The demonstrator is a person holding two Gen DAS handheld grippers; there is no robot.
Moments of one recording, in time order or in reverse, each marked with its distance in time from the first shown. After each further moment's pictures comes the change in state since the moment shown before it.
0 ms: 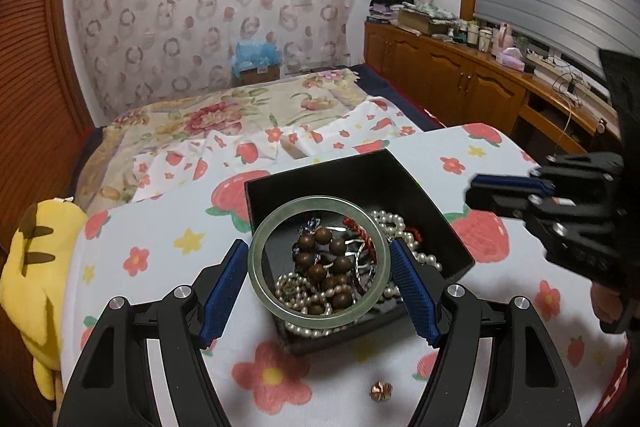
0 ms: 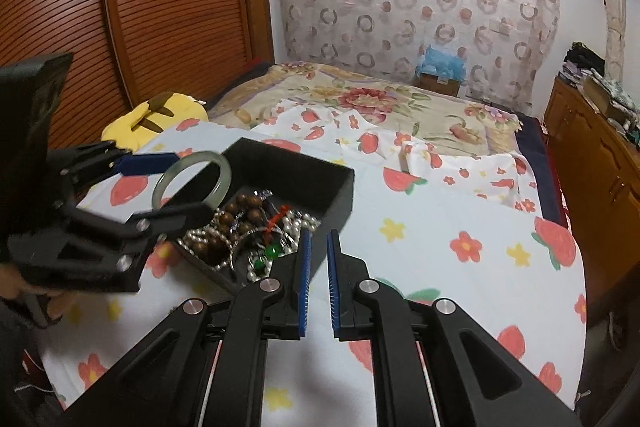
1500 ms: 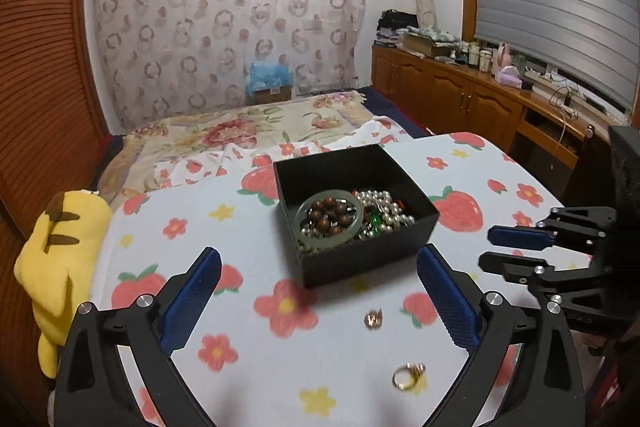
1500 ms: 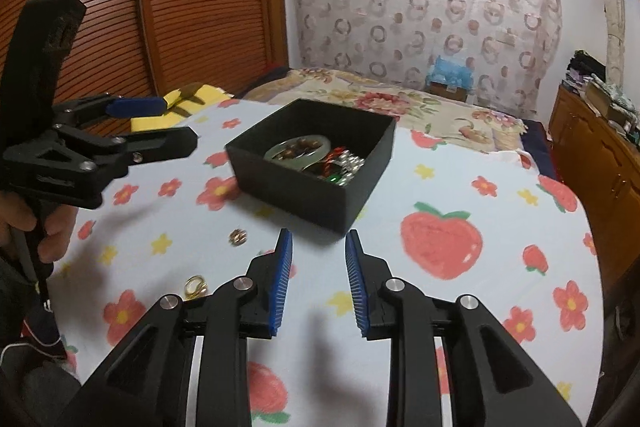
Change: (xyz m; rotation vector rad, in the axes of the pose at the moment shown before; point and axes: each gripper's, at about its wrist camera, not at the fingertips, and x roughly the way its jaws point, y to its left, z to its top) left arm -0.076 0.003 -0.049 -0.019 -0.099 0.031; right arm -0.043 0.049 -0.072 -0.029 -0.049 0.032
